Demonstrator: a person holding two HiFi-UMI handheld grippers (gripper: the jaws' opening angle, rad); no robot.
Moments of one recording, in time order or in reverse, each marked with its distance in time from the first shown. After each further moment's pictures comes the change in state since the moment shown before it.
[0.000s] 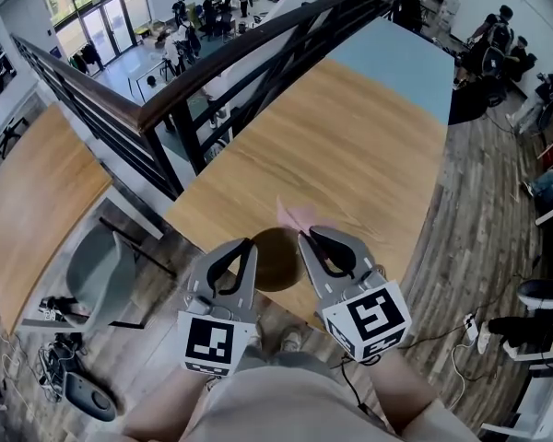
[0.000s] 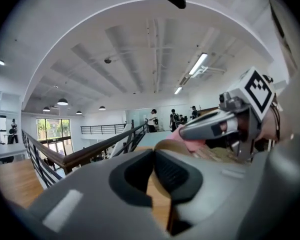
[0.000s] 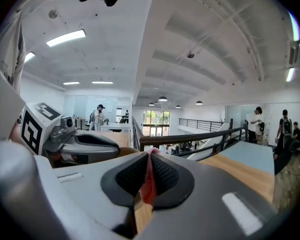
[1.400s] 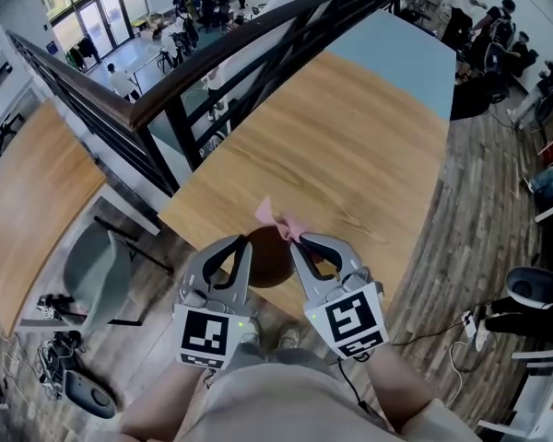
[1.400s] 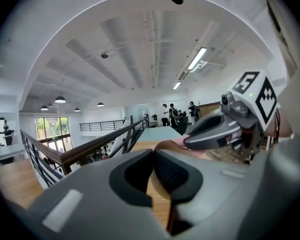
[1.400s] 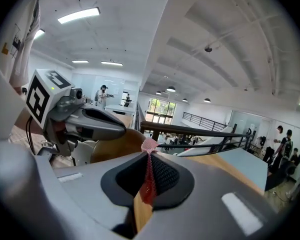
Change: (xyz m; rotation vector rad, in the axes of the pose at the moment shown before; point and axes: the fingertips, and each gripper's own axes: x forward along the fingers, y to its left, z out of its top) left arm 0.031 0.013 -0.024 0.017 0.054 -0.014; right arm 0.031 -0.009 -0.047 -0.178 0.149 0.013
